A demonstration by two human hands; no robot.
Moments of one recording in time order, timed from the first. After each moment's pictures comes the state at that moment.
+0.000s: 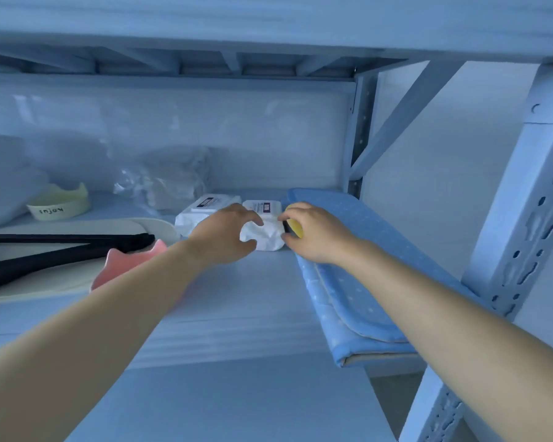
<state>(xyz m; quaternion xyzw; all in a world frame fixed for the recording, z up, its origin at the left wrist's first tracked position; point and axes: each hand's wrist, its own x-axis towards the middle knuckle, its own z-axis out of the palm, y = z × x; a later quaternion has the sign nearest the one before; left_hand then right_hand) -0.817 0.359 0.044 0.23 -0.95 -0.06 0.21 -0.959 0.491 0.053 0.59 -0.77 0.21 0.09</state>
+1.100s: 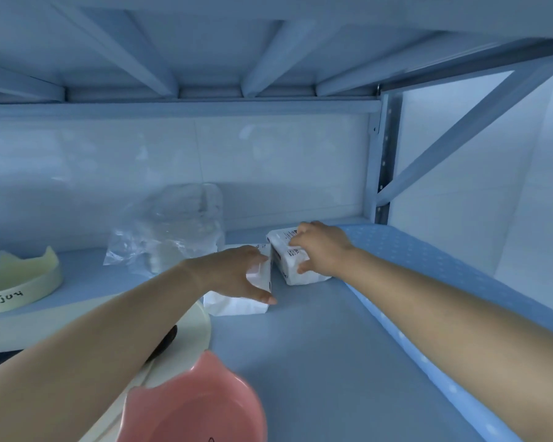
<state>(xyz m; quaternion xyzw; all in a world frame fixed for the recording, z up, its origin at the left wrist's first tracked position) -0.859 0.162 0.057 0.14 -0.99 -0.05 -0.03 -1.008 0.294 0.059 0.53 -0.83 -0.02 0.16</state>
